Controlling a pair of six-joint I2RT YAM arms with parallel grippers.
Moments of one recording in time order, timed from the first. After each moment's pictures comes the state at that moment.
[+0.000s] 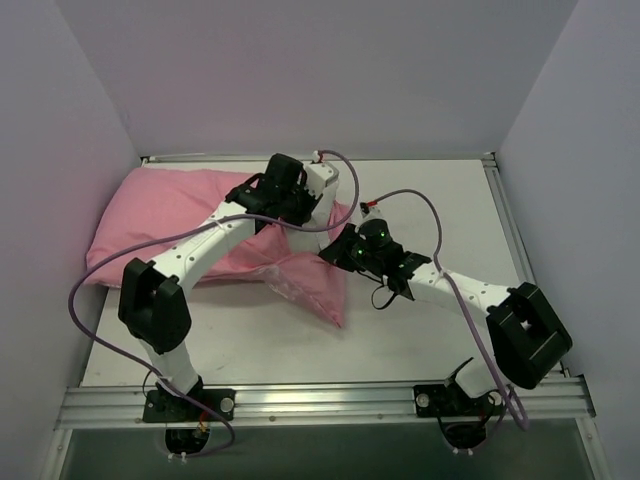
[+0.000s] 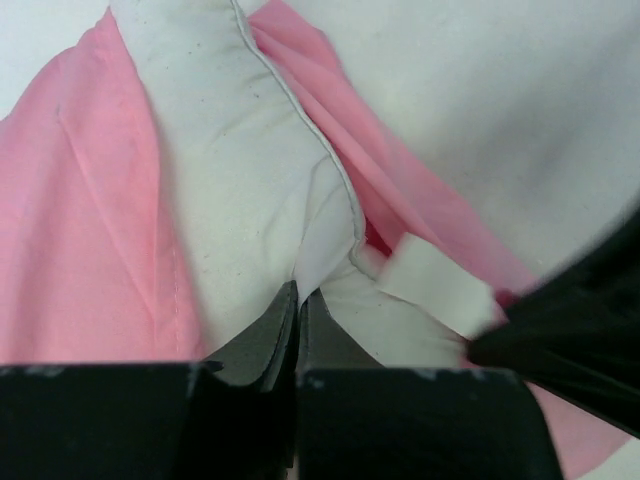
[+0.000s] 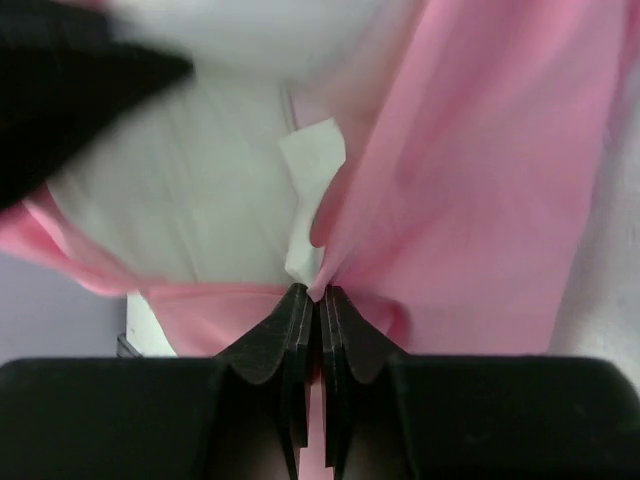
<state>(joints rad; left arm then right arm) -0.61 1.75 1.58 -0.58 0.12 0.19 0.65 1.48 0.82 0.17 -0.10 0.90</state>
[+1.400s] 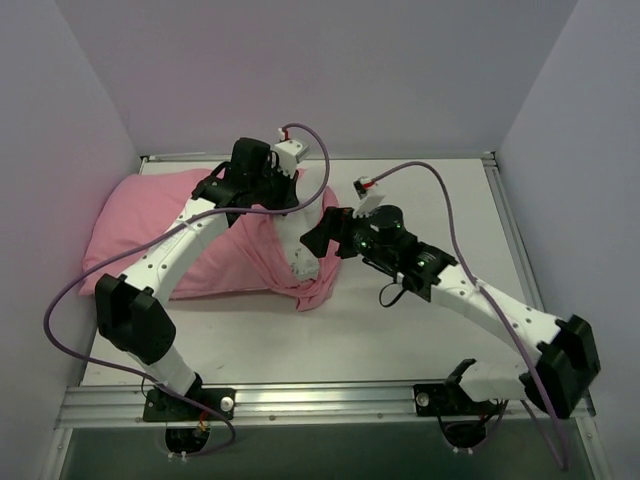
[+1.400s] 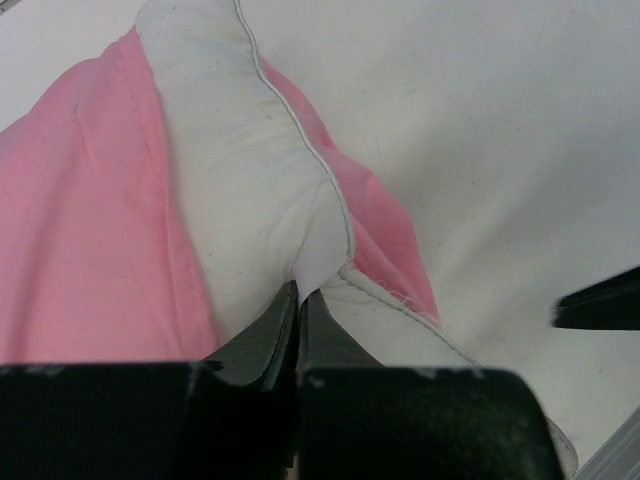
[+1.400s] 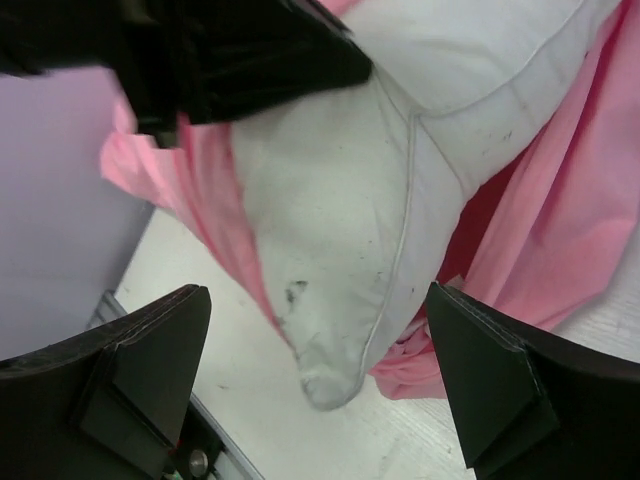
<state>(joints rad) -0.49 1.66 1.61 -0.59 0.24 0.04 0.73 1.22 0.96 -0.03 -0.05 0.62</state>
